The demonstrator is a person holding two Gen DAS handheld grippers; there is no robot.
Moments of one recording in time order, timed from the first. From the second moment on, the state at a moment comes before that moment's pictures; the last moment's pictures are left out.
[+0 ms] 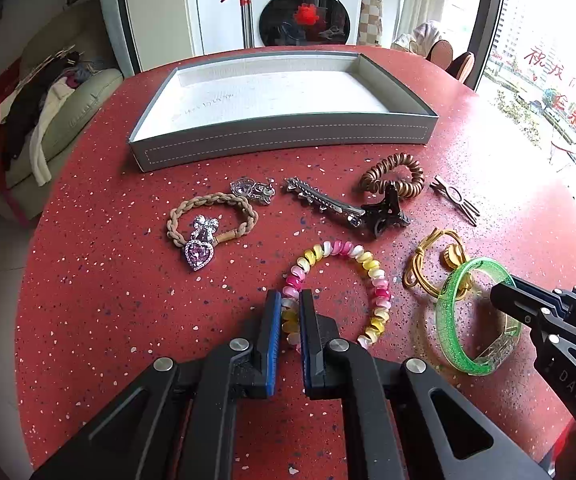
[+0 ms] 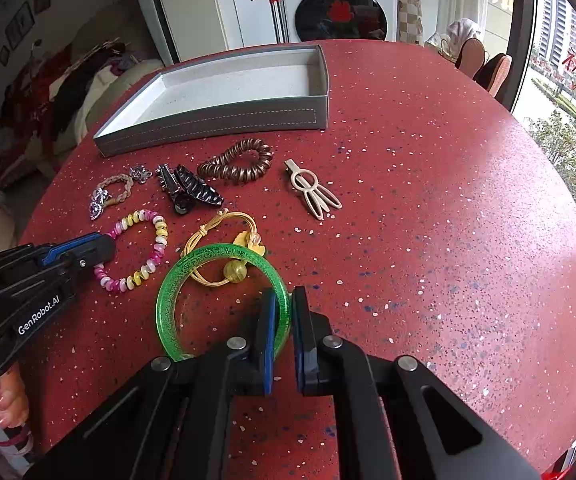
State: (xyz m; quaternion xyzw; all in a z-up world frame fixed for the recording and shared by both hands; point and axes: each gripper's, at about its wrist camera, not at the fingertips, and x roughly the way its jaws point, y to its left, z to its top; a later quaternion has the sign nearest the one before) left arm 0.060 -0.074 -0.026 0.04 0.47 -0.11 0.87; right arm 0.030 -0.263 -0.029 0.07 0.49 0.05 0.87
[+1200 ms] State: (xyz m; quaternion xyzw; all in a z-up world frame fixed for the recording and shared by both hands) left arm 0.262 -0.041 0.056 0.03 0.39 -0.08 0.92; right arm 0.279 -0.270 0.026 0.09 0.47 0.08 0.88
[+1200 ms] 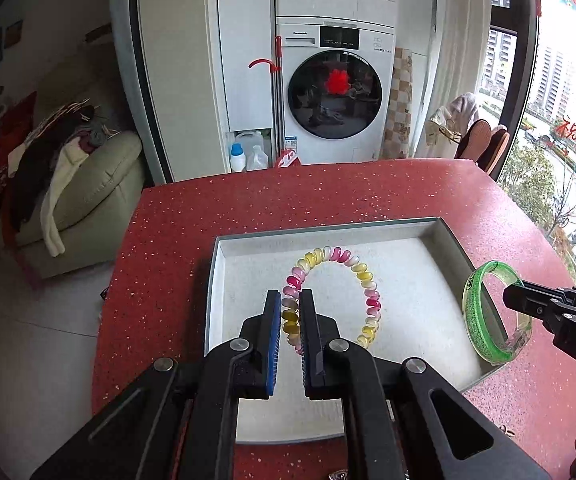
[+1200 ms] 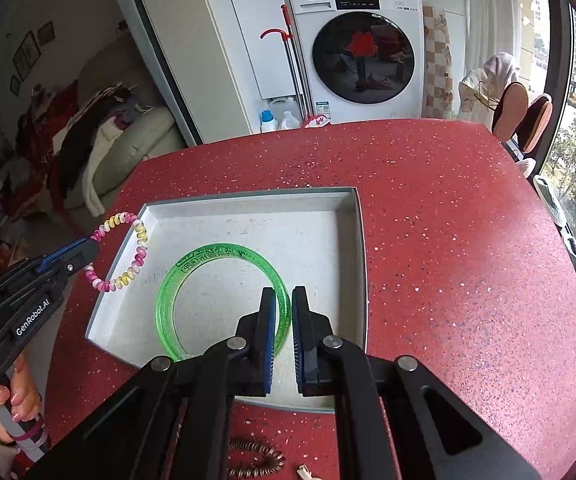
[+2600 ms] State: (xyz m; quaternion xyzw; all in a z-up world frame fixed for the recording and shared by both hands) left arm 0.302 -0.053 -0.007 0.04 0.42 -0.04 0.91; right arm 0.276 -0.264 0.006 0.12 0.45 0.08 0.88
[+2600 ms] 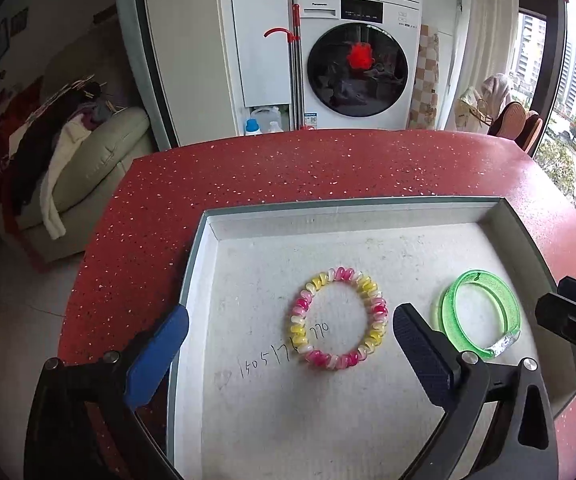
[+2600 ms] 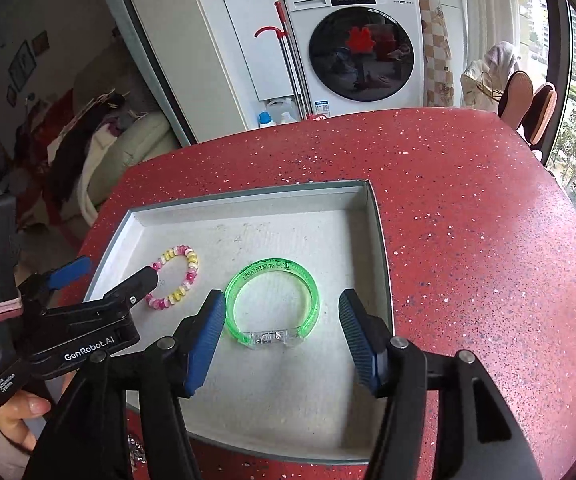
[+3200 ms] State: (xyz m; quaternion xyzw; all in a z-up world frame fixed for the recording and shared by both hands) left arm 0.179 -0.018 0.026 0.03 0.40 -0.08 0.91; right arm 0.138 -0.267 0.020 0.19 0.42 0.11 0.88
